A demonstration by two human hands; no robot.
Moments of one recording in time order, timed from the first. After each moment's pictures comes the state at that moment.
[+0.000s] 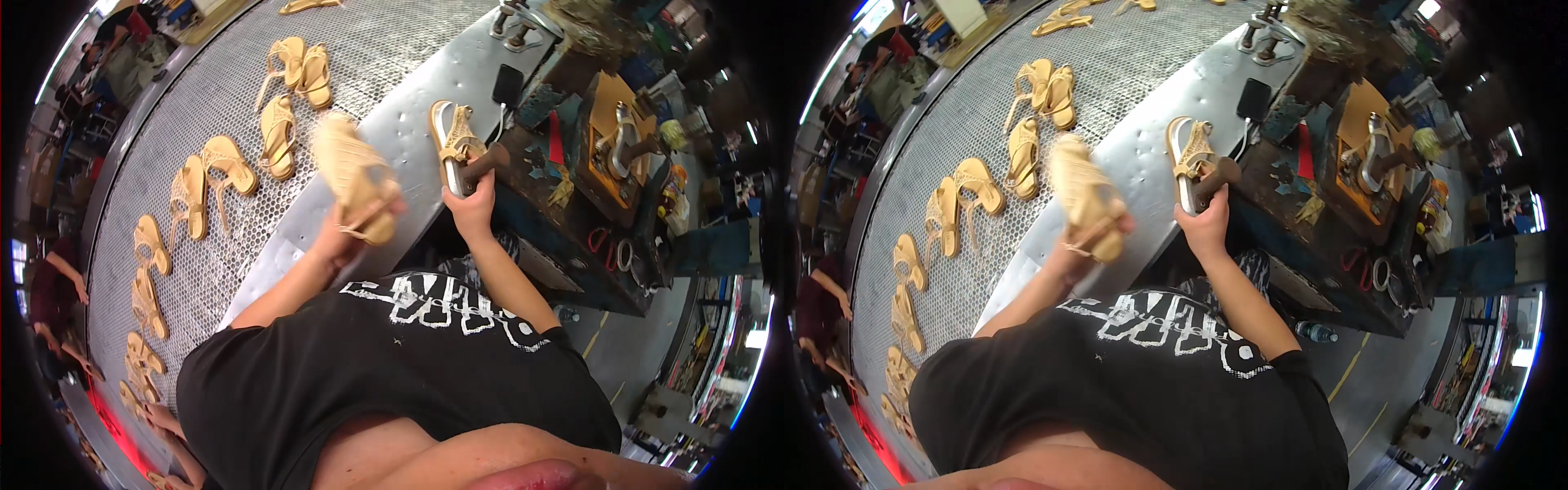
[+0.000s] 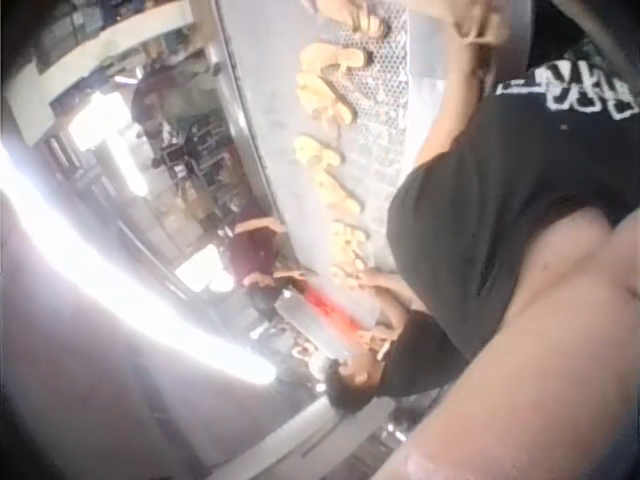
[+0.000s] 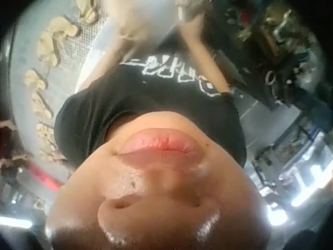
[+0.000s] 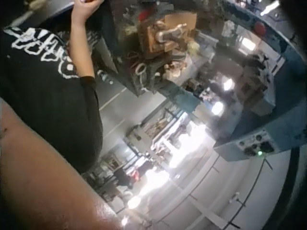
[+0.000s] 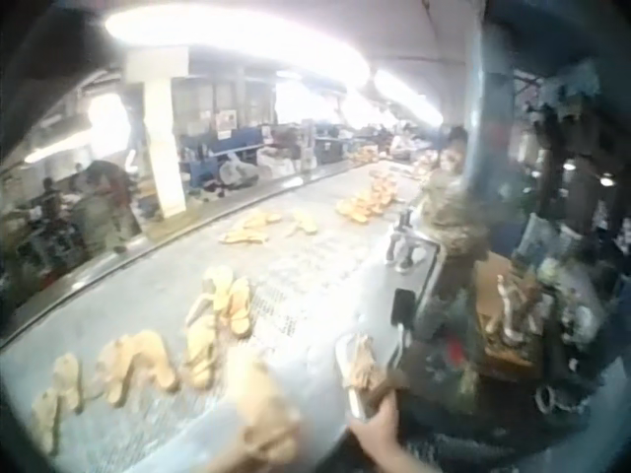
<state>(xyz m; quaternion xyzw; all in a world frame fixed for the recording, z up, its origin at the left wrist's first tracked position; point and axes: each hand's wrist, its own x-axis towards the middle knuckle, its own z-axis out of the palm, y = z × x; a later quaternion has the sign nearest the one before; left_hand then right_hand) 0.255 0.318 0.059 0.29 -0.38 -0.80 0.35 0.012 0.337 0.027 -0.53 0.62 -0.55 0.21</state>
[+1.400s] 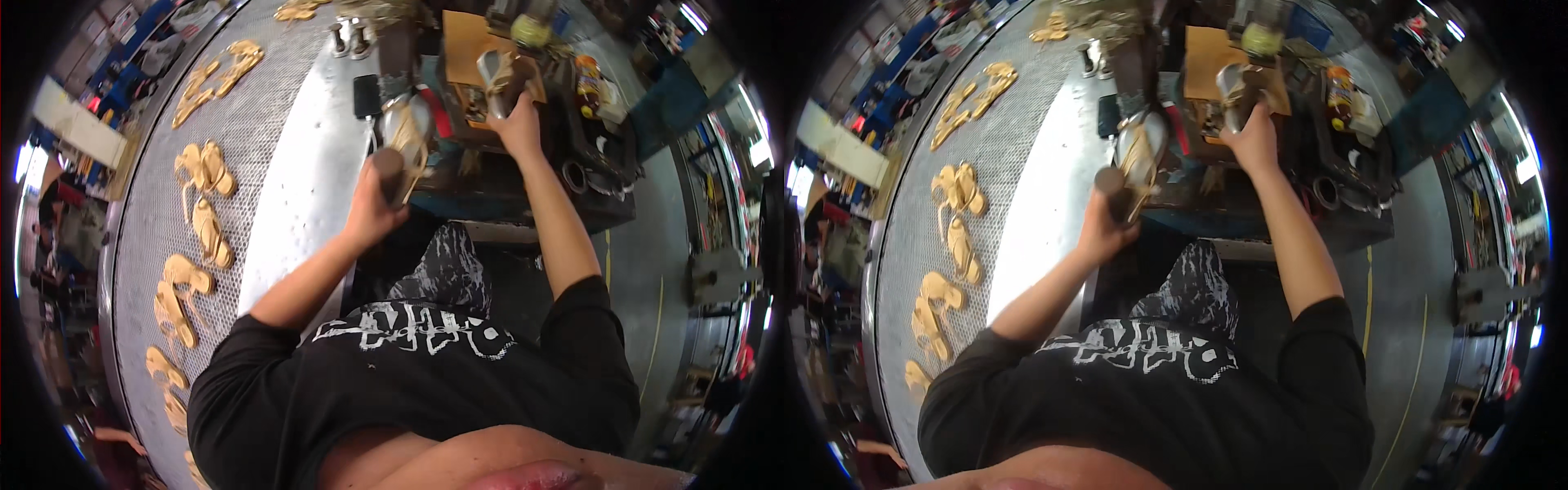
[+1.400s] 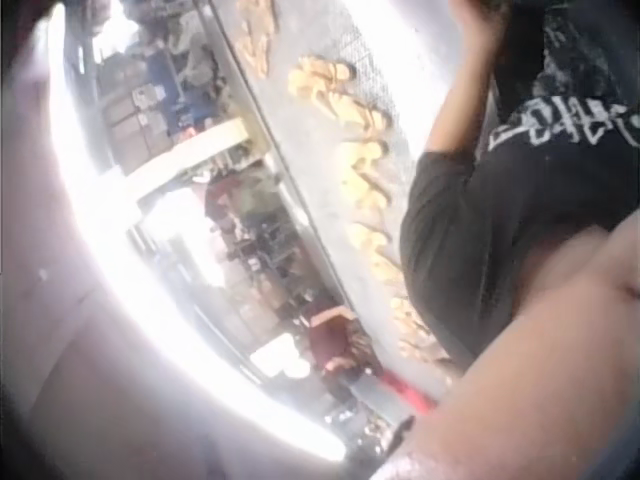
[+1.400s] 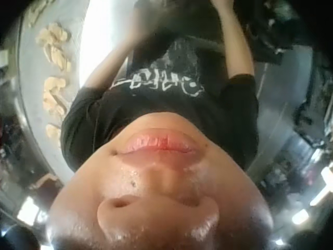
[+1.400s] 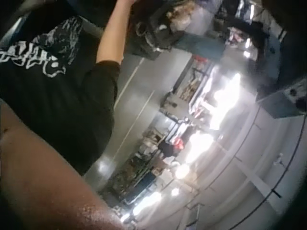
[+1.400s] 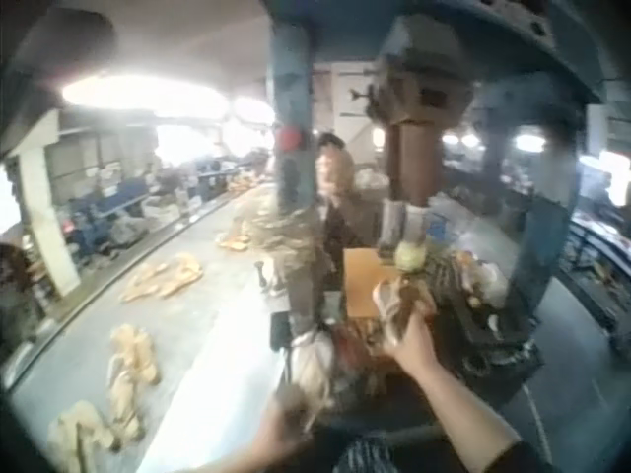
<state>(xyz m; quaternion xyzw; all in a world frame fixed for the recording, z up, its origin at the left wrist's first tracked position) 0.034 0.295 0.087 0.18 -0.85 -0.36 0.34 -0.258 0.387 0.122 -0.38 0.84 -0.38 -0.10</state>
